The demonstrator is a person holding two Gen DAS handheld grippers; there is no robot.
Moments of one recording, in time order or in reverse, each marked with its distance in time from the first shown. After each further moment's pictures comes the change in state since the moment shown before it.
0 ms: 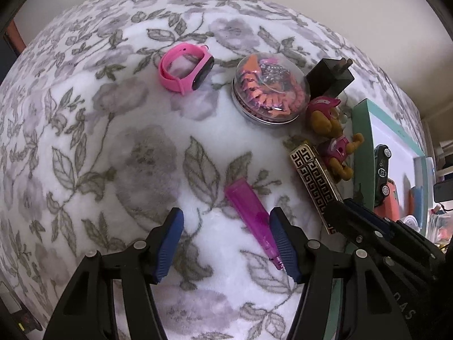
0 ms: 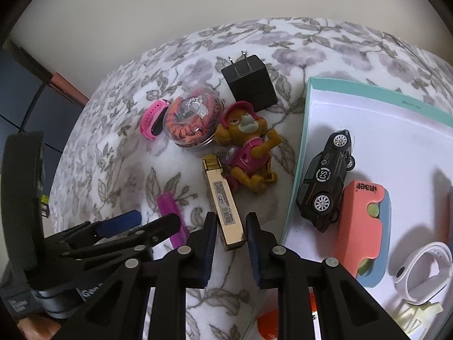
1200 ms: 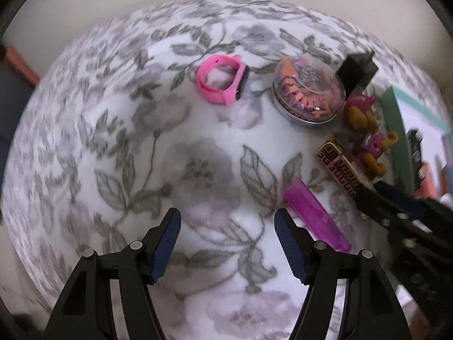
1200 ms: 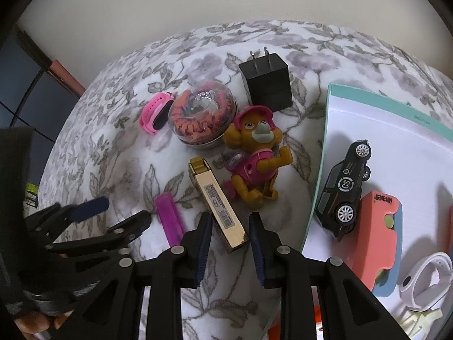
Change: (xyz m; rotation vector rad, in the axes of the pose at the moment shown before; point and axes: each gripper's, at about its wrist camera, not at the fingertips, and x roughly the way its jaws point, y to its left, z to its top) left arm -0.016 0.010 -0.011 0.078 -0.015 0.159; right arm 0.016 0.020 0.002 -0.066 -0.012 -0.068
